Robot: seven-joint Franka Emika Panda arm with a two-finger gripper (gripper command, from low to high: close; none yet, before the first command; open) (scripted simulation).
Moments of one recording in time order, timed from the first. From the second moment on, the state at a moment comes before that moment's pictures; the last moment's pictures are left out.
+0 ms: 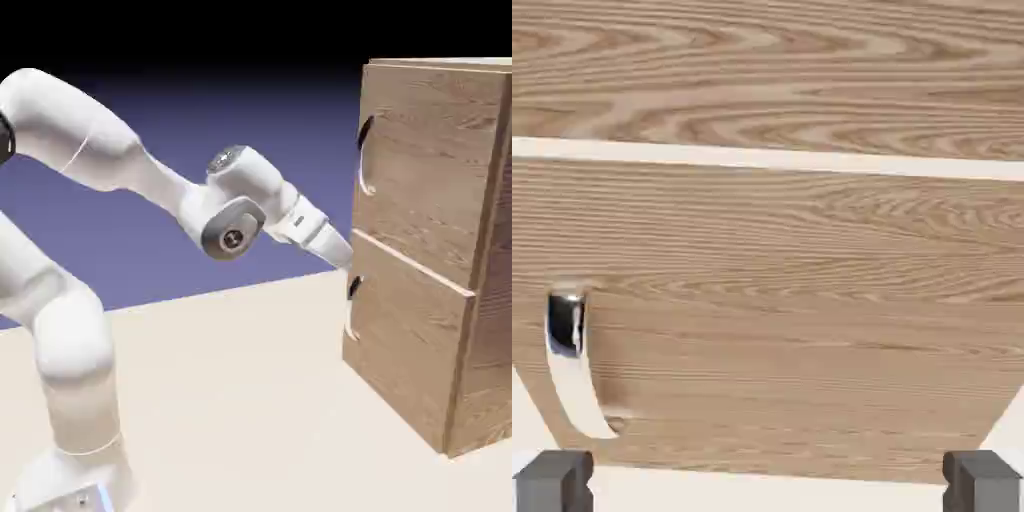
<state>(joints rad) -0.03 -0.58 0.05 -2.78 0.12 3.03 0.79</state>
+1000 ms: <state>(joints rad) -0.51 -0.73 0.56 -2.49 1.42 3.01 1.28</state>
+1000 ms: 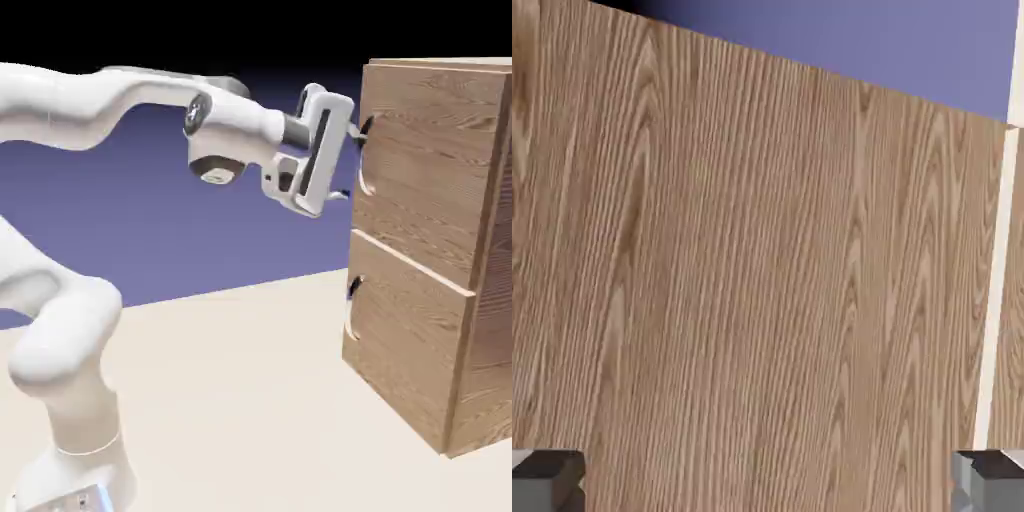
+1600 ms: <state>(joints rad) -0.80 -0.82 0.87 -2.32 2.21 3.00 1.57</state>
